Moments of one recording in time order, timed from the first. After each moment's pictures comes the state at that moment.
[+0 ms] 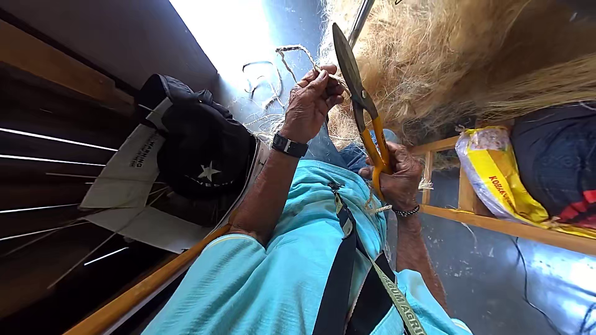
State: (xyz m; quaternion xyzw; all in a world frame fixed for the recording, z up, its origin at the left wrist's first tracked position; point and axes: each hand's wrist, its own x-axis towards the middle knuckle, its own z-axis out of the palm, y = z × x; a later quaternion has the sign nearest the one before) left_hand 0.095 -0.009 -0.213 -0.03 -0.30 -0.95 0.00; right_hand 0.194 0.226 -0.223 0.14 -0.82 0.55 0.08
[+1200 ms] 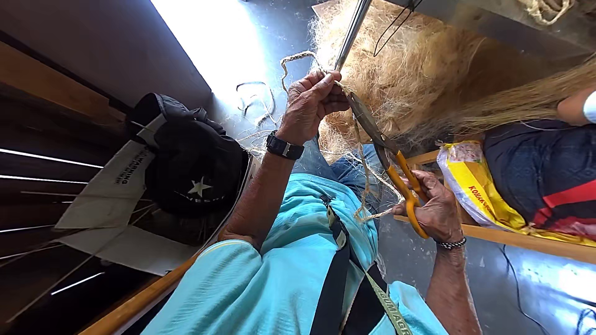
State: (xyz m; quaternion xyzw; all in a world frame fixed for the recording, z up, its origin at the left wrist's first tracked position) left_hand 0.086 -0.005 -0.170 -0.08 -0.38 -0.92 -0.01; right_hand 0.216 0.315 -0.180 0.13 -0.90 0.42 0.02
